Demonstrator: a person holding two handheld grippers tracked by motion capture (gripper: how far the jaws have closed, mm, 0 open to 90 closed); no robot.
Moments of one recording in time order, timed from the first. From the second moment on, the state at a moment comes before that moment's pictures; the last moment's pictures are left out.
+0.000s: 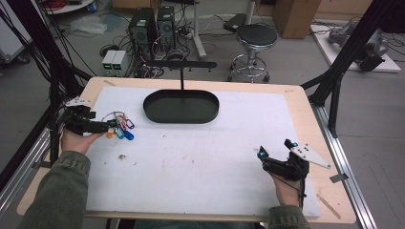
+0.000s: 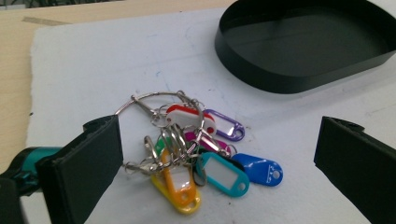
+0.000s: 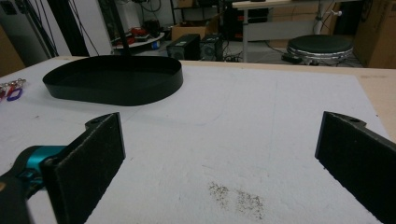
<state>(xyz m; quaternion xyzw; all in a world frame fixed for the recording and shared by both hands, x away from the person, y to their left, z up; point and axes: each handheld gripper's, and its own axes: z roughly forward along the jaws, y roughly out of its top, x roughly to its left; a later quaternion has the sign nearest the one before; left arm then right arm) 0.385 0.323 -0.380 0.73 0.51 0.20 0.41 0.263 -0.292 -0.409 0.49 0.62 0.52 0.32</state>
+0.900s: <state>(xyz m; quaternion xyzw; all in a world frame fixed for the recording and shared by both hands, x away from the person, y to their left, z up) 0.436 0.320 -0.376 0.80 0.48 0.12 0.35 0.263 -0.292 -0.409 0.49 0.62 0.52 0.32</state>
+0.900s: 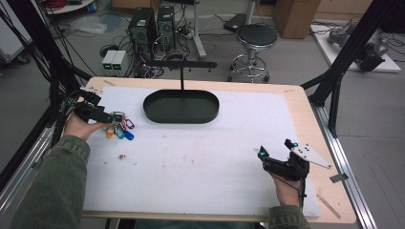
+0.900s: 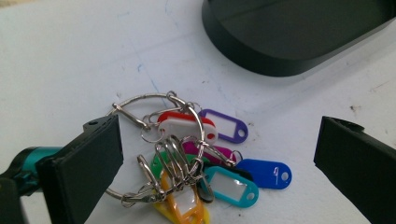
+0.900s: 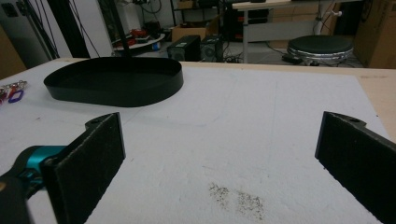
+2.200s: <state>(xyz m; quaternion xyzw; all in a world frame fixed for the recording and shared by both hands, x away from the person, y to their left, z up) 0.453 0.307 -0.413 0.83 0.47 0.09 0.28 0.262 -0.291 -0.410 0.49 0.63 0.52 0.31</state>
